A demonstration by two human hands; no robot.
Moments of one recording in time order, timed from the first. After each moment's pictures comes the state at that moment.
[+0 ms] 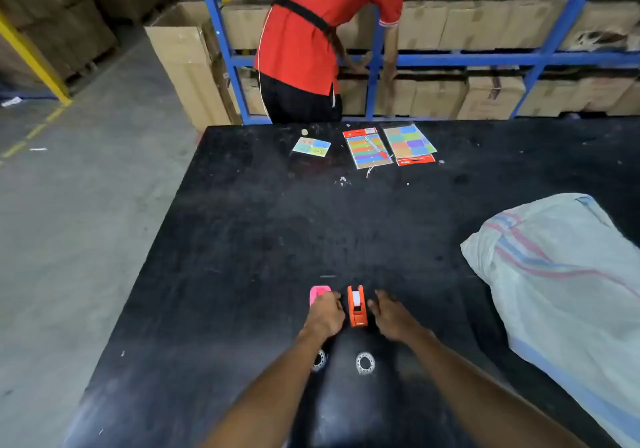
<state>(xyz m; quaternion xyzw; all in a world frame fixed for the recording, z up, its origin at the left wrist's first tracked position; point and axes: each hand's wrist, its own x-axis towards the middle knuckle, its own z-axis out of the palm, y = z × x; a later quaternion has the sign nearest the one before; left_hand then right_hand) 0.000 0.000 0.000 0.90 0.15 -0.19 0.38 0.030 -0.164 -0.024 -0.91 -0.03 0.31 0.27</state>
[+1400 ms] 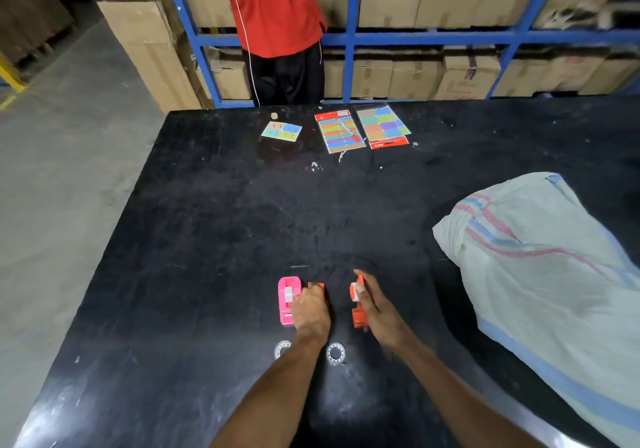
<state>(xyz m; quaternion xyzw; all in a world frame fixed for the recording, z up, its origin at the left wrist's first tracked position) 0.009 -0.051 -0.042 0.97 0.17 -0.17 0.09 0.001 -0.204 -0.011 -0.80 0.00 0.22 0.55</state>
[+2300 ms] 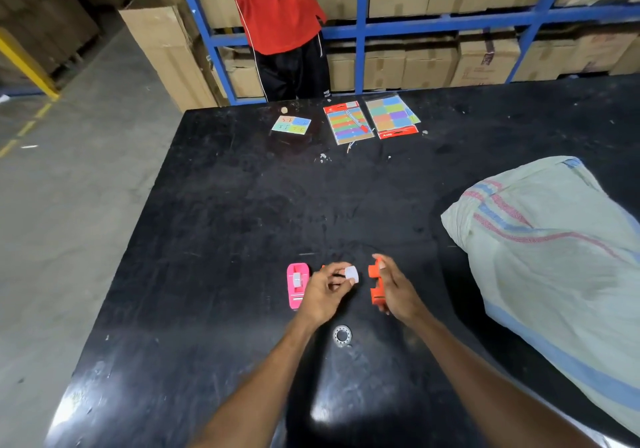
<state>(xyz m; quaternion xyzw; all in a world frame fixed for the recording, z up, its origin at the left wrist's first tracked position) -0.012 -0.052 -0.001 0.80 0.09 -0.10 0.58 0.014 -0.226 -0.014 -0.81 0.04 0.19 0.55</state>
